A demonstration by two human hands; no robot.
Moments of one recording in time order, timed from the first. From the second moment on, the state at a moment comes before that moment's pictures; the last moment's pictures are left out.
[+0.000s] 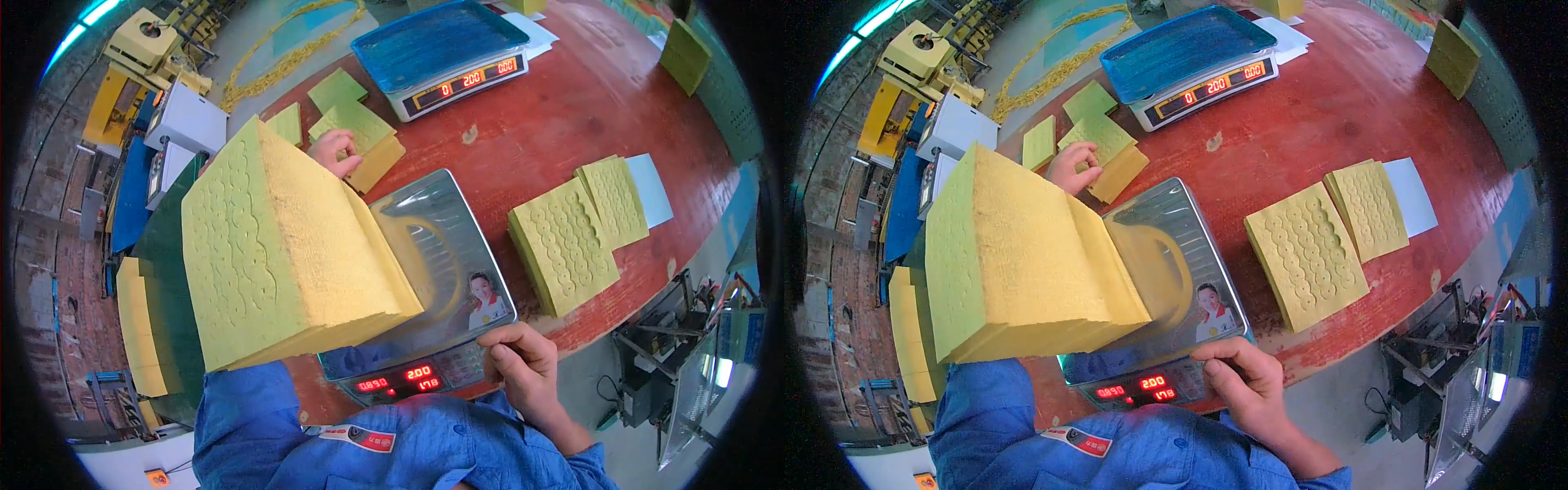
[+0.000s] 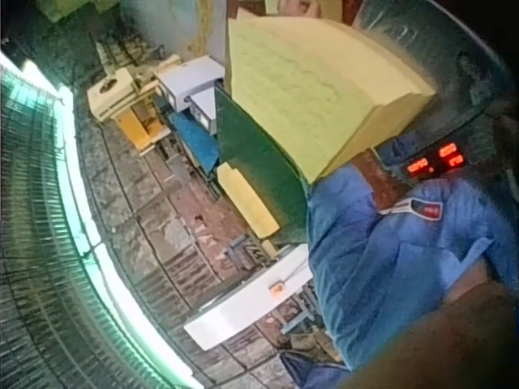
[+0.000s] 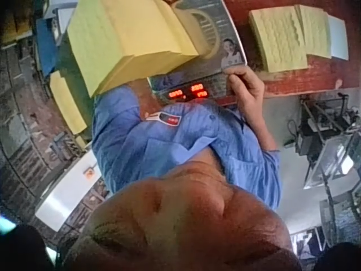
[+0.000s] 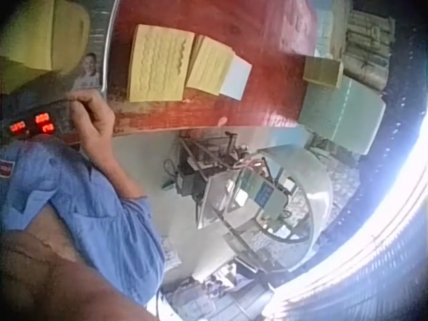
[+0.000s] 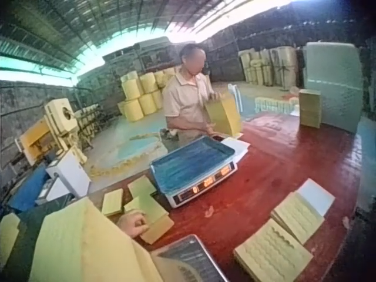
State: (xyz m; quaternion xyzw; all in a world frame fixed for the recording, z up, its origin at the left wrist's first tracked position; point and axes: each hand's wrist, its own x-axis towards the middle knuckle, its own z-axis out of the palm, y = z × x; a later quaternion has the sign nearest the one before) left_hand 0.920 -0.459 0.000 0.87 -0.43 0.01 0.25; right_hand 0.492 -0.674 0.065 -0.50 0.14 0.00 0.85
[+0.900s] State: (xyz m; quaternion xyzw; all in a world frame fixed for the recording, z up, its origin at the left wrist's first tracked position) left_hand 0.709 -0.357 0.297 0.79 -0.30 0.22 0.48; right_hand 0.523 -0.652 0.149 -0.54 -0.15 0.12 0.82
